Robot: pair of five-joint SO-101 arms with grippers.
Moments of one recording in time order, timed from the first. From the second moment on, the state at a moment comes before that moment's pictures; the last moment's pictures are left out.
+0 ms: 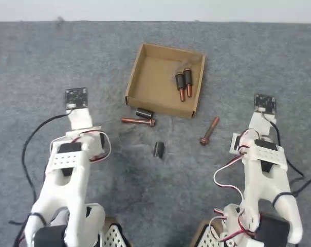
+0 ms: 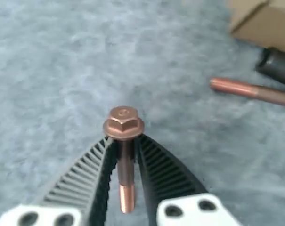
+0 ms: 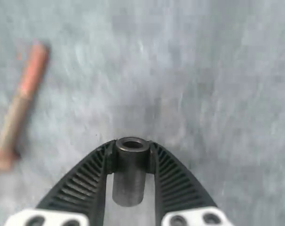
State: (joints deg) left arm -13.8 -28.4 69.5 32.9 5.7; right arm 10.9 -21.2 61.5 29.5 2.9
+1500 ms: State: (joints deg) left arm -15.8 -29.1 70.7 28.3 1.9; right arm -9.3 11.0 56.4 -67.2 3.0
